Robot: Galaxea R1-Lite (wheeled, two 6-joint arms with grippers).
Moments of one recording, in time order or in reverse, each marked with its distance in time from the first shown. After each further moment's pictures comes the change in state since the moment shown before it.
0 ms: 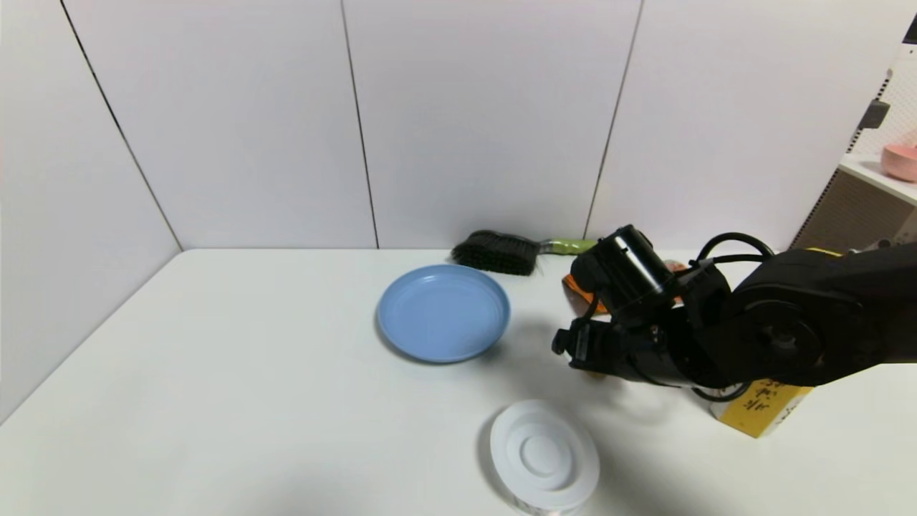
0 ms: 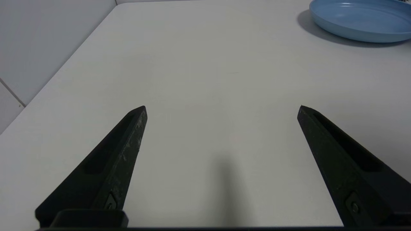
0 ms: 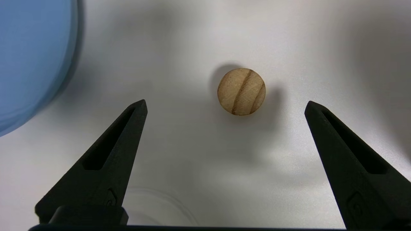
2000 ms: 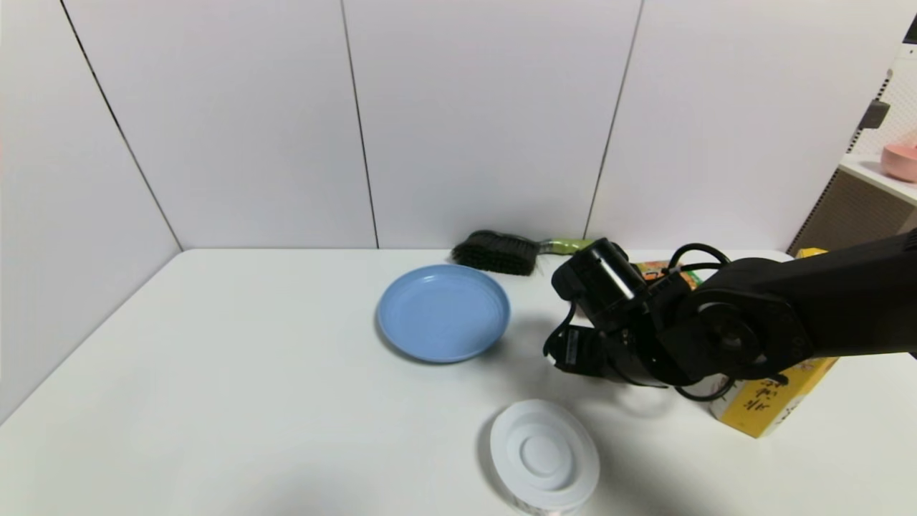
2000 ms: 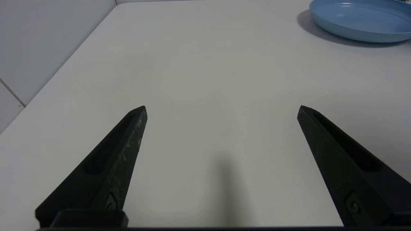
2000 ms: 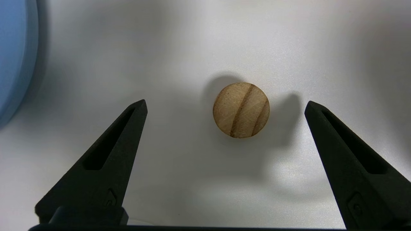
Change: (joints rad) left arm 0.000 0.000 0.000 0.000 0.000 0.000; right arm -0.012 0.078 -0.029 0.000 -0.029 -0.008
